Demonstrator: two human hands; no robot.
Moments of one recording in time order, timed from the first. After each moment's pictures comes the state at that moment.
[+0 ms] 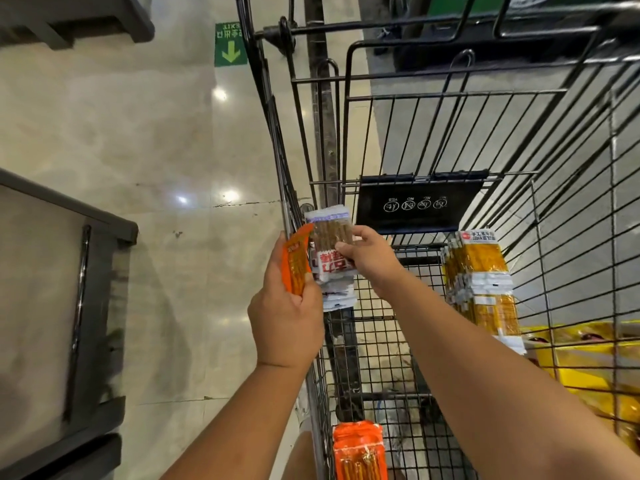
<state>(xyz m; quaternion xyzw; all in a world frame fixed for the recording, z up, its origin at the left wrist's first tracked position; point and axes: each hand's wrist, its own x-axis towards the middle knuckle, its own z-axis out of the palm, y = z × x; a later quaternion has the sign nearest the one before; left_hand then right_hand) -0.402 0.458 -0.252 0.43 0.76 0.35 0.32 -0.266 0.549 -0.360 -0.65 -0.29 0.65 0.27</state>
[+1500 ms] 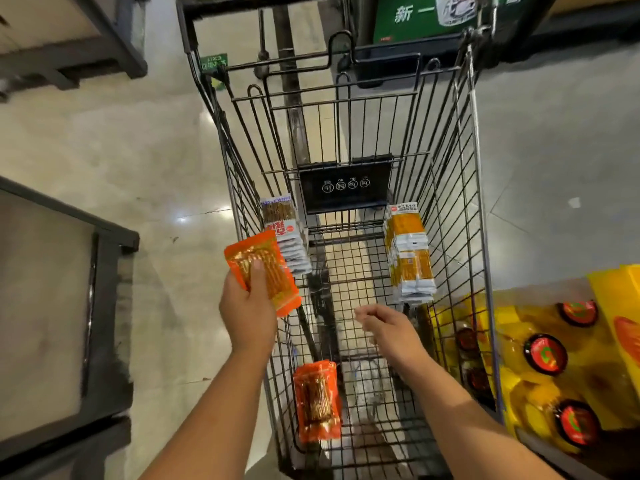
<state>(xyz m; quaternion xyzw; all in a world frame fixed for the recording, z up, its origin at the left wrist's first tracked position) -0.341 0.359 -0.180 0.34 0.79 0.40 0.32 -0.141 0.306 -0.254 -0.70 -0.31 0.61 0.22</state>
